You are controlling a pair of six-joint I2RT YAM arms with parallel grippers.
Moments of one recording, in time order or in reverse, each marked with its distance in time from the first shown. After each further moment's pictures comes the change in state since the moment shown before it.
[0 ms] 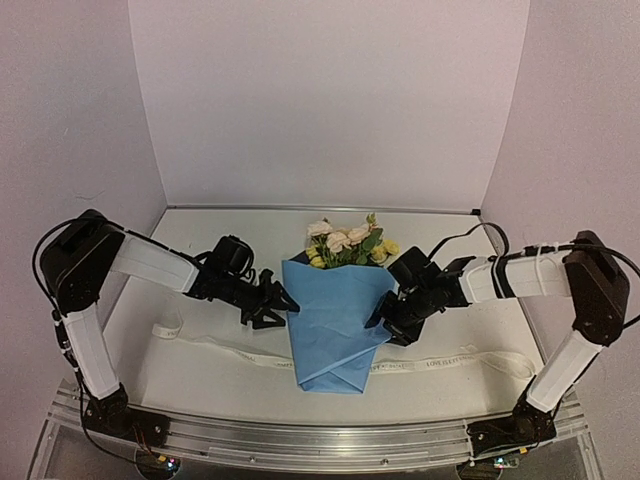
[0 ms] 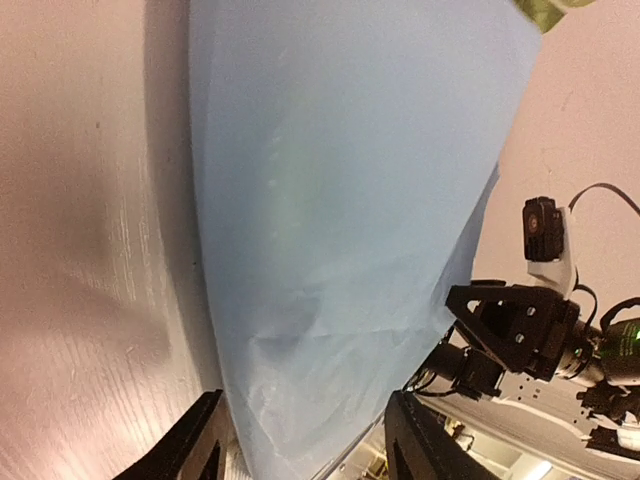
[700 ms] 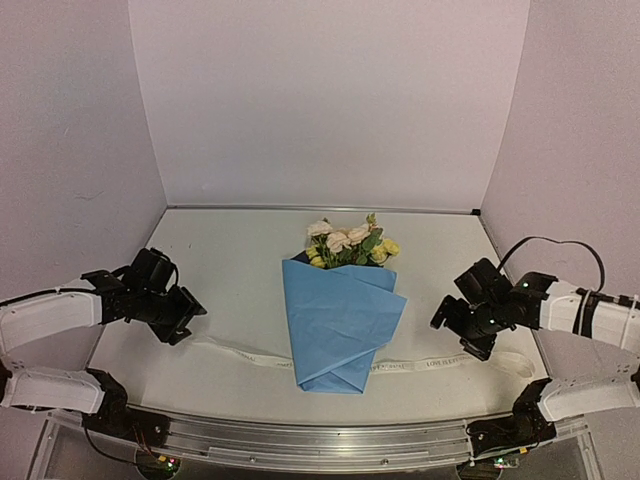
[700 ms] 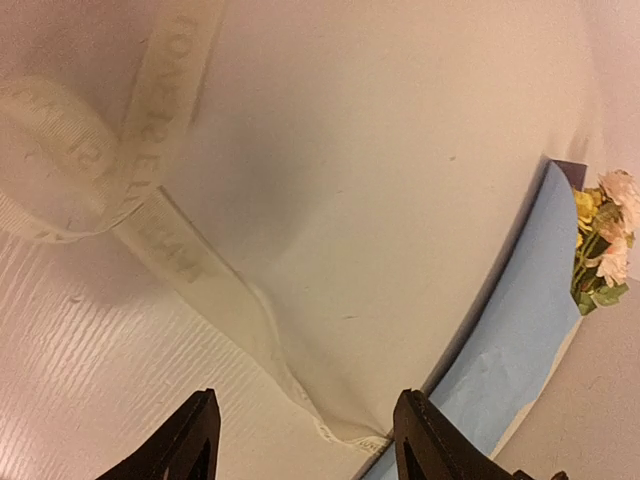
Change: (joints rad) left arm 0.119 -0.793 -0.360 -0.576 -0.645 -0.298; right arm -0.102 -0.578 -0.272 -0.358 0.333 -0.037
